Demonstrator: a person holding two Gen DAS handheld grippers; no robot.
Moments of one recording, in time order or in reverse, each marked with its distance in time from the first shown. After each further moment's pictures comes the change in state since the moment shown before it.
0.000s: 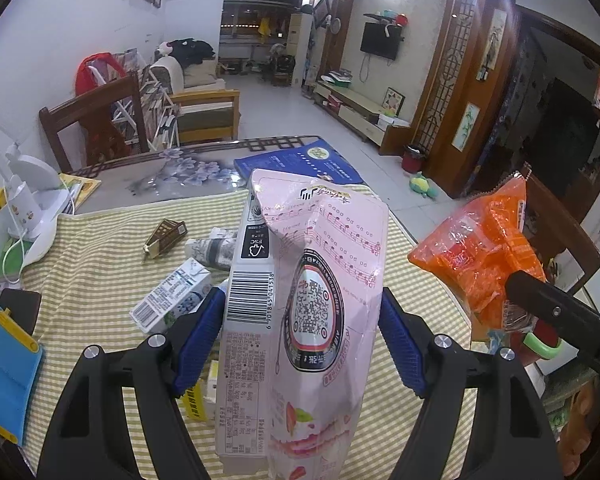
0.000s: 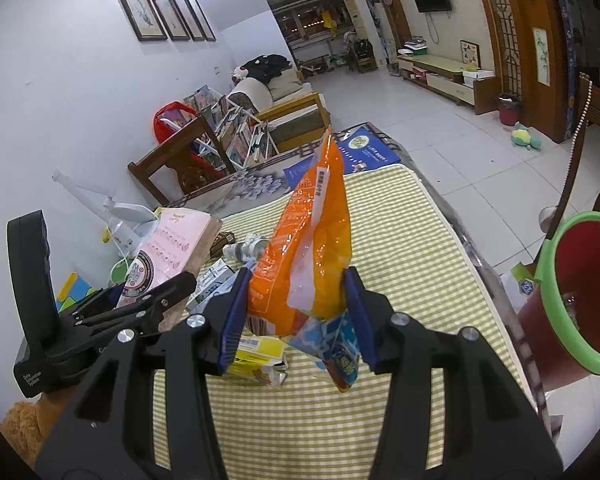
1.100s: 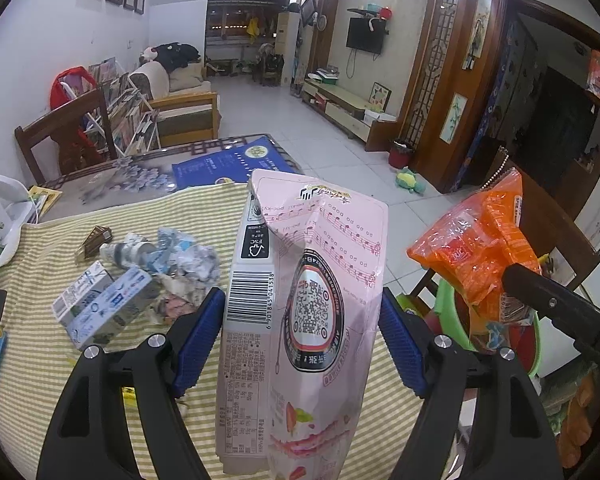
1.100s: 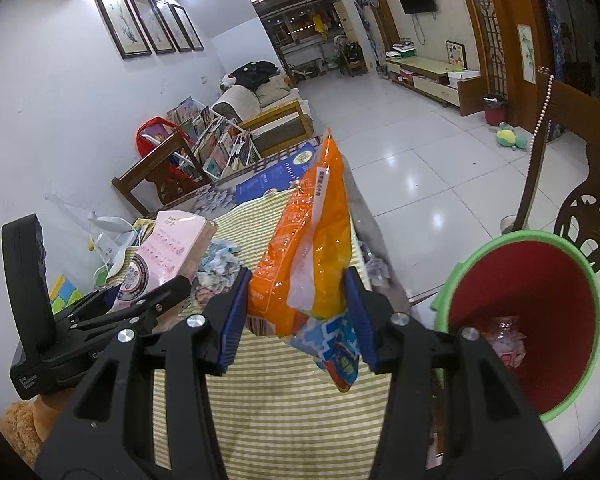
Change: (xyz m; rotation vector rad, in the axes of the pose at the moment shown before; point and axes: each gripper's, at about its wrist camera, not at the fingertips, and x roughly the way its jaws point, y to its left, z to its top) left arm 0.025 -0.156 0.002 0.019 0.003 0.006; right arm -0.049 -0.139 0.030 0.011 -0.009 0.002
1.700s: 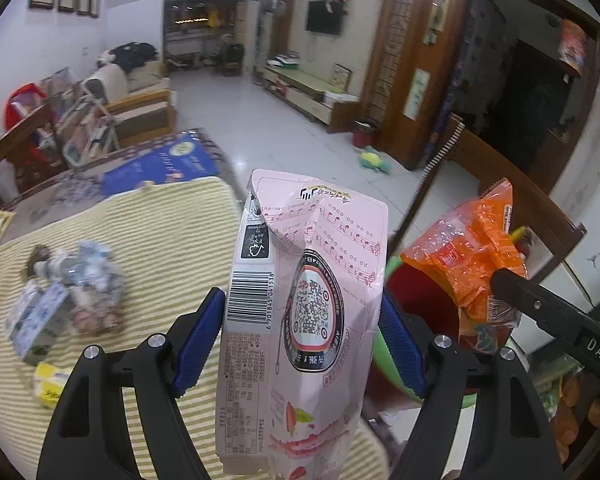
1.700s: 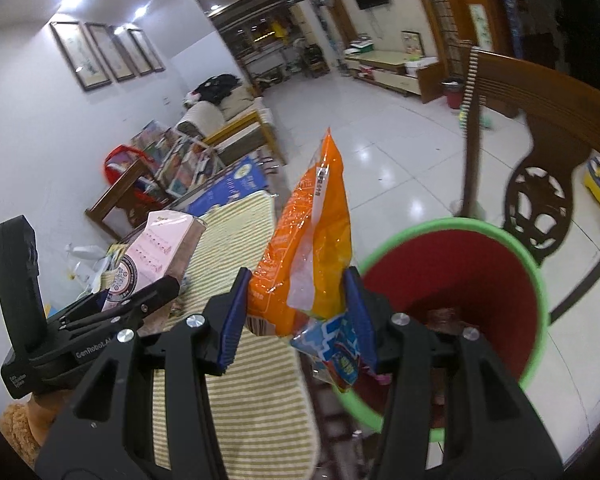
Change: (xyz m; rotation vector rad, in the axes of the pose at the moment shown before) left arm 0.034 -0.114 0.006 0.095 0.061 -0.109; right arm -0.043 -0.115 -0.006 0.141 -0.028 -0.092
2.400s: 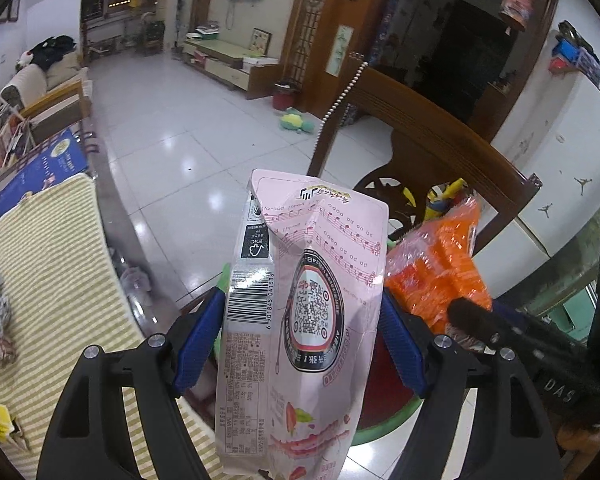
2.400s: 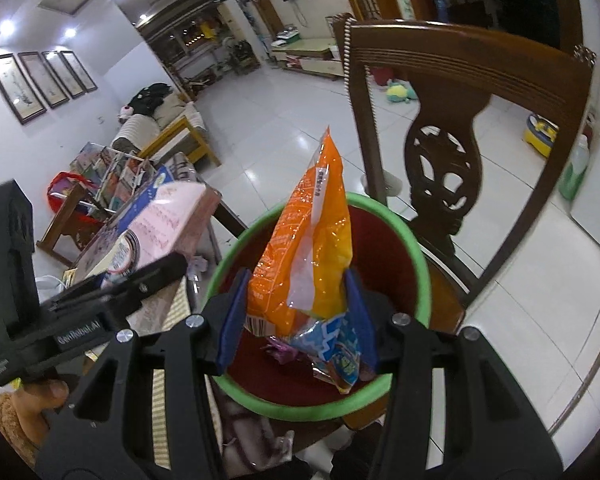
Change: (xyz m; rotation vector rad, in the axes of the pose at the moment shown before) left arm 0.061 -0.119 0.008 0.132 0.127 -0.225; right arm -0.029 -0.104 -0.016 0.152 0.039 -0.179
